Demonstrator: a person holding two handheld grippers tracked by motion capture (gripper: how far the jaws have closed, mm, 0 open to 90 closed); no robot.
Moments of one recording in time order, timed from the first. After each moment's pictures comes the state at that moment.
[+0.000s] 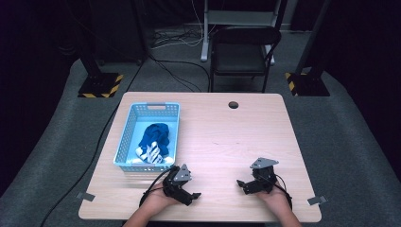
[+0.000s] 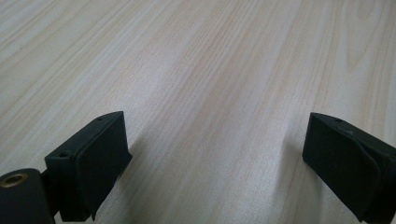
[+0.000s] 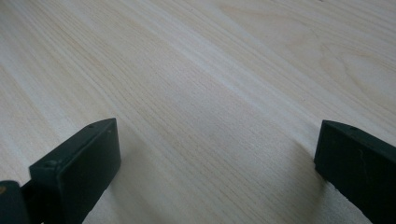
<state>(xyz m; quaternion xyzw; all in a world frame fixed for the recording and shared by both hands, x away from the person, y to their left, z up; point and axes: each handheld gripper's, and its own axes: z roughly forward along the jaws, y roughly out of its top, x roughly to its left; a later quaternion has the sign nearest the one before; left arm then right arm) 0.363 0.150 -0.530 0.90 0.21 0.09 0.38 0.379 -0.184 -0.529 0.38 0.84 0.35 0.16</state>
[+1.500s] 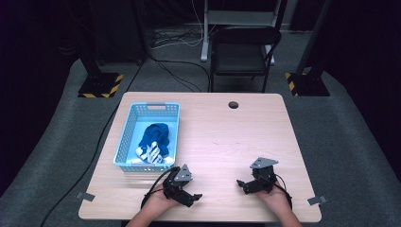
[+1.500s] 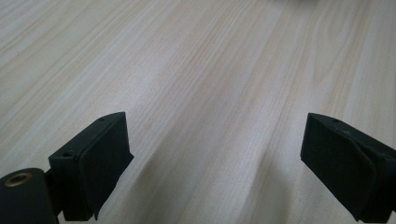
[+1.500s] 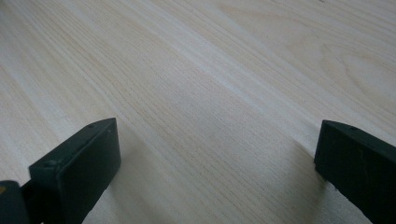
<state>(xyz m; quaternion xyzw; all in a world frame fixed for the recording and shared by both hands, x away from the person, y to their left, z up) 0.353 0.146 -0.511 0.89 0.22 0.08 0.38 0.379 -0.183 -0.529 0.38 0.84 0.35 0.16</state>
